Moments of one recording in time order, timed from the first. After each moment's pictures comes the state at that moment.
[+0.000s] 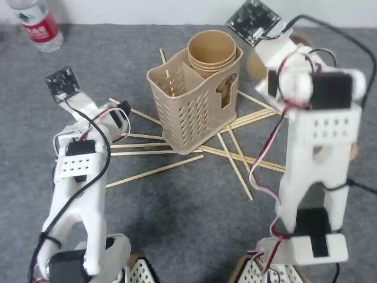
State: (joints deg) left arm -14.0 -23.5 51.6 28.7 29.8; right arm -9.6 -3.6 -42.5 100.3 41.2
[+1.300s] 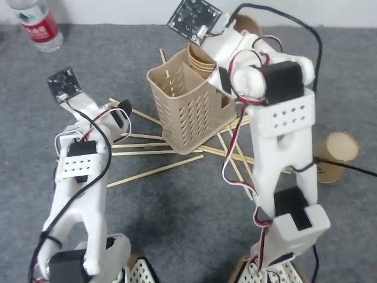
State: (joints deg) left arm -13.6 -23.5 52.2 26.2 29.8; right arm -22.1 9.1 -53.3 97.2 39.5
